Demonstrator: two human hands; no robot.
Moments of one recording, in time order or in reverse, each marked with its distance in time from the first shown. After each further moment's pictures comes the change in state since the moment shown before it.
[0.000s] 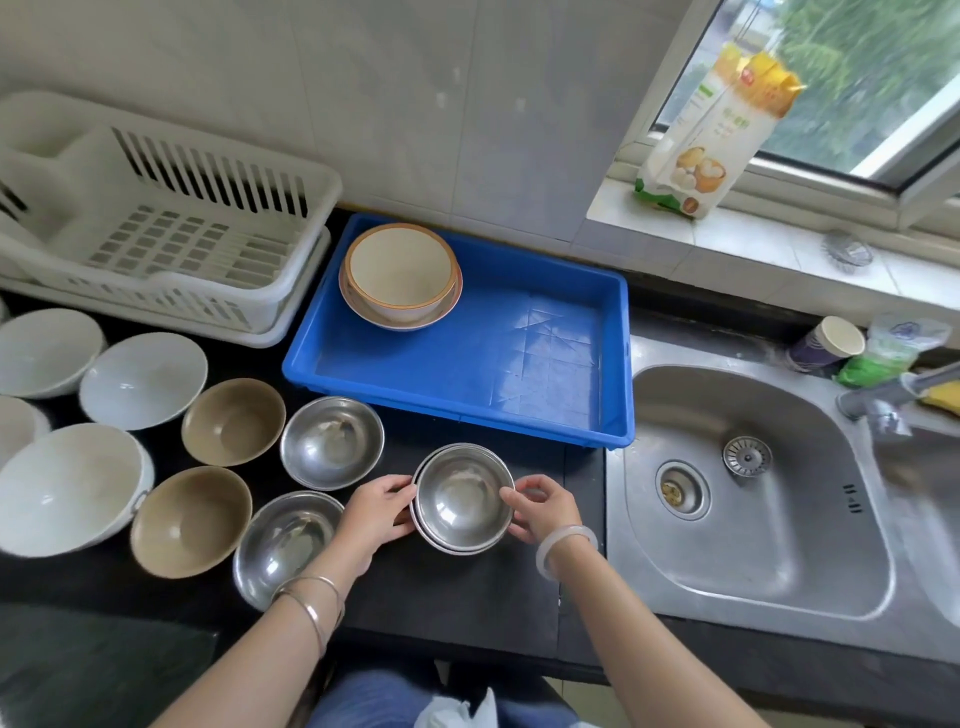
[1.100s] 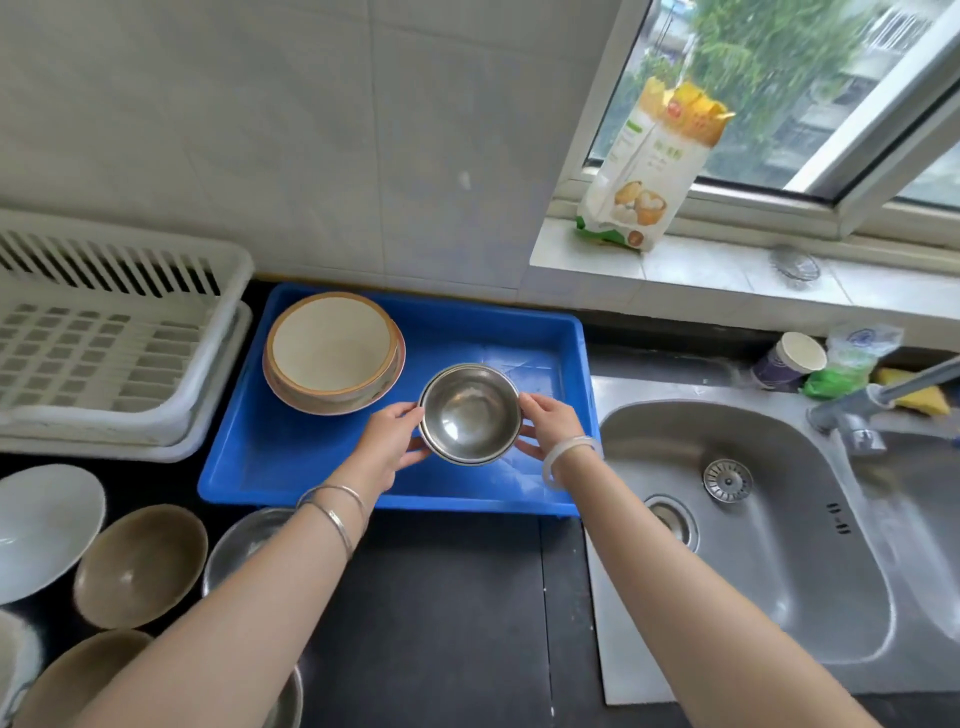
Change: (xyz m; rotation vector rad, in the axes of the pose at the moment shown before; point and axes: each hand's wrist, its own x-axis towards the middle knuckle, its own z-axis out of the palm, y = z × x) left_hand 0.091 0.158 0.083 0.019 -0.084 0.077; right_hand 0.080 -0.166 -0.025 0.175 0.004 -0.172
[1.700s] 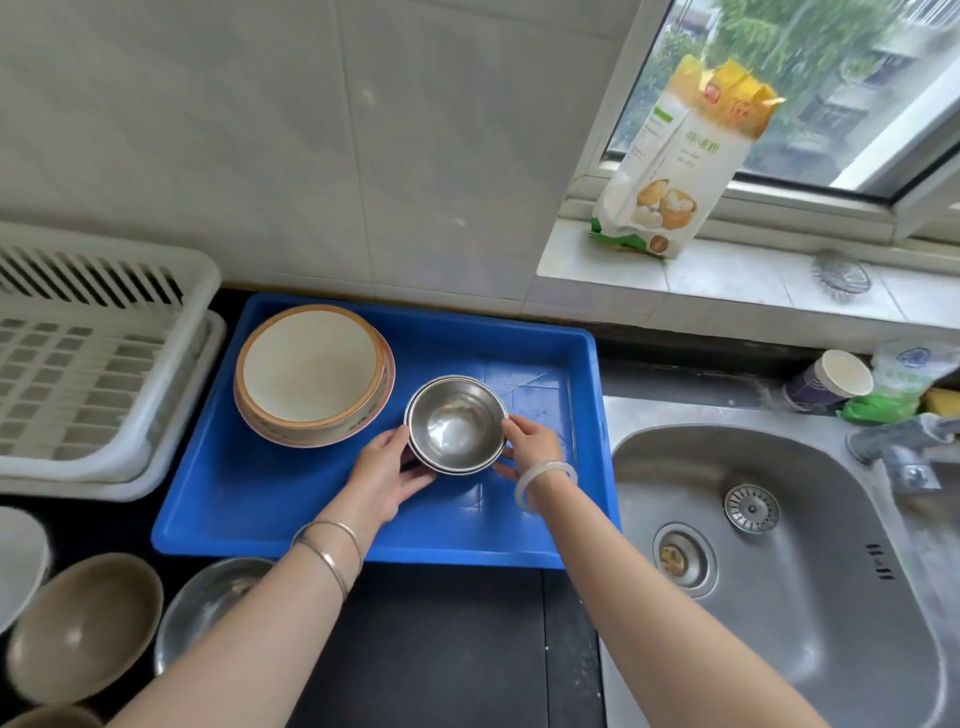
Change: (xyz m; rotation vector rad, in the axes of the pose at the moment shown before) left_hand 0.057 -0.018 0.011 -0.342 0.052 -0.146; right_hand 0.067 0.023 0.017 0.055 0.043 0.102
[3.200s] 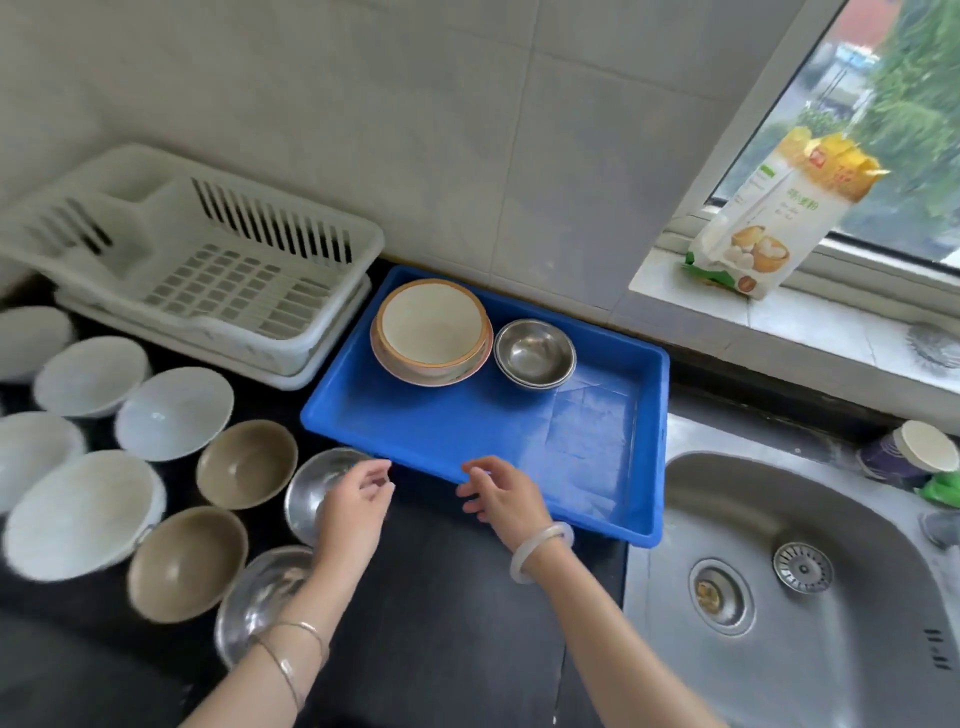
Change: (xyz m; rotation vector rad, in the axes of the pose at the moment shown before) left_hand -0.146 -0.063 -0.115 0.525 0.464 0.496; right_hand -0.142 0.060 0.037 -0.606 -0.431 -0.250
